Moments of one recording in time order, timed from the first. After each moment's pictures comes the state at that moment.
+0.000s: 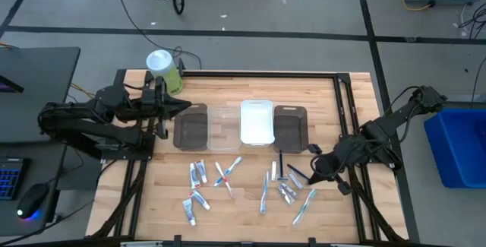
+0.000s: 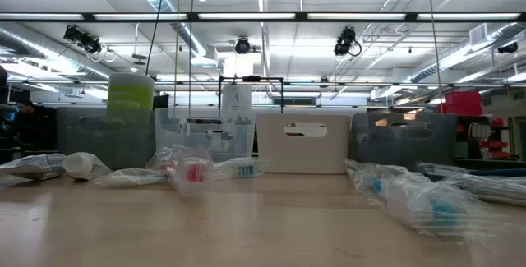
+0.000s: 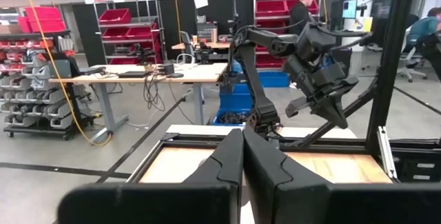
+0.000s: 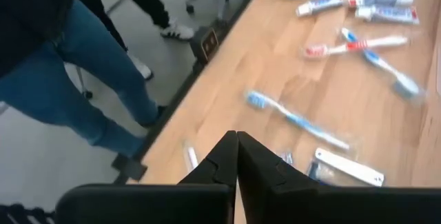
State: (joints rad) left arm -0.04 0.65 0.84 -0.14 -0.22 0.04; right arm 0.55 0.93 0.75 -0.56 -0.11 0.18
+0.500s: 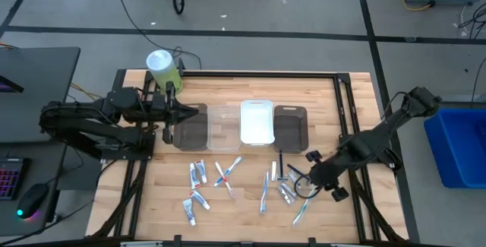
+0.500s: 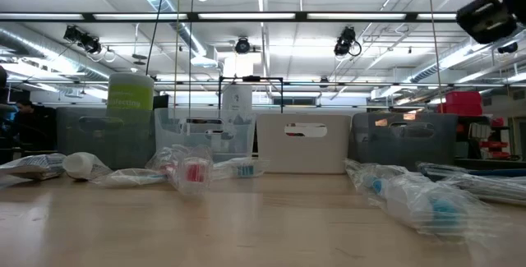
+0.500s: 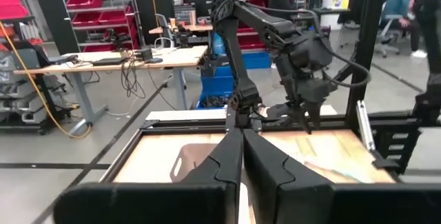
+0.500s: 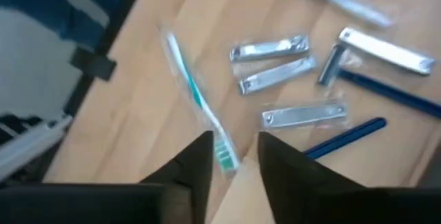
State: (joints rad) left arm -0.04 0.72 0.84 -0.15 -0.13 0.06; right arm 0.62 1.16 0.75 -0.76 -0.11 0.19
